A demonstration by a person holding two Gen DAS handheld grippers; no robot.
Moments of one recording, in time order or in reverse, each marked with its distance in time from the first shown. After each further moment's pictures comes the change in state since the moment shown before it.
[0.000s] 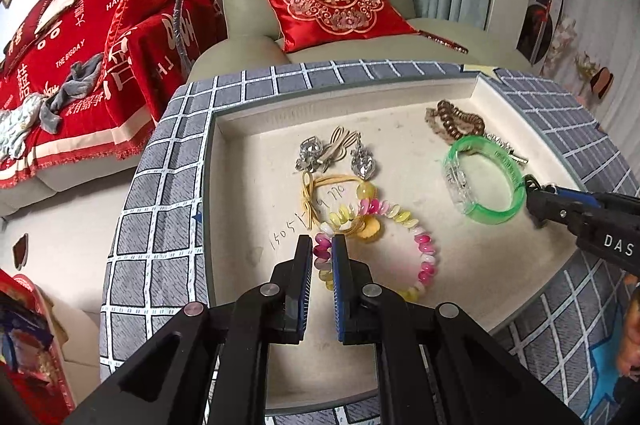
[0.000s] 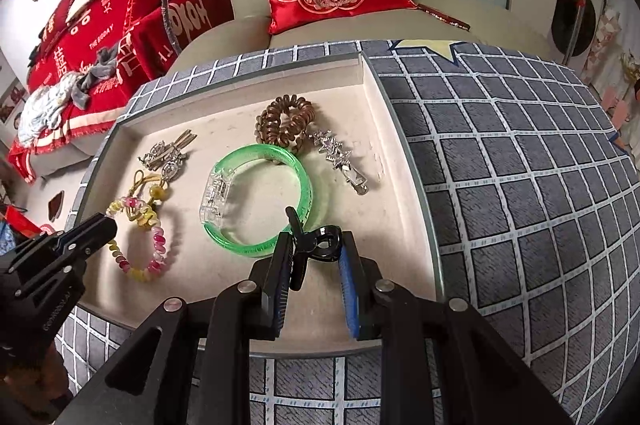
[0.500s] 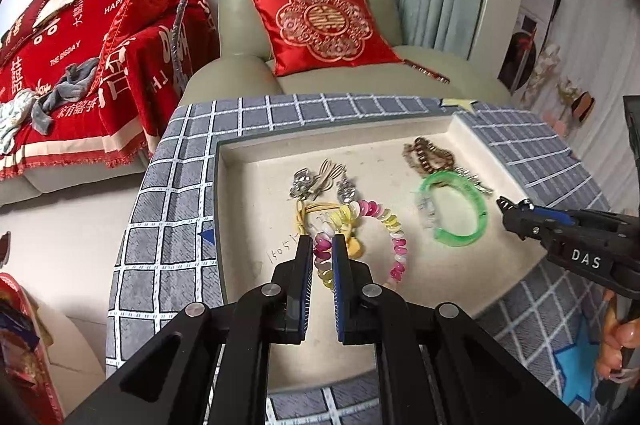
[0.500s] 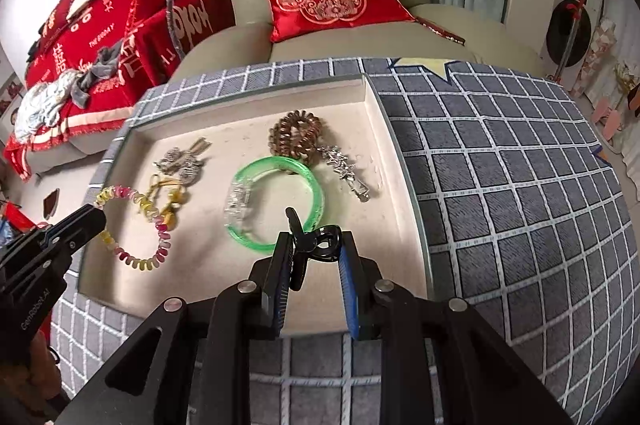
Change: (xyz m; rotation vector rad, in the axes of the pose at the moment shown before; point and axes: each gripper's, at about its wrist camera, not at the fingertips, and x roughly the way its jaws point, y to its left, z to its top) left arm -0.028 0.011 0.007 -0.040 -0.070 -0.081; right arm -0.019 0.008 0.006 -0.014 -0.017 -0.030
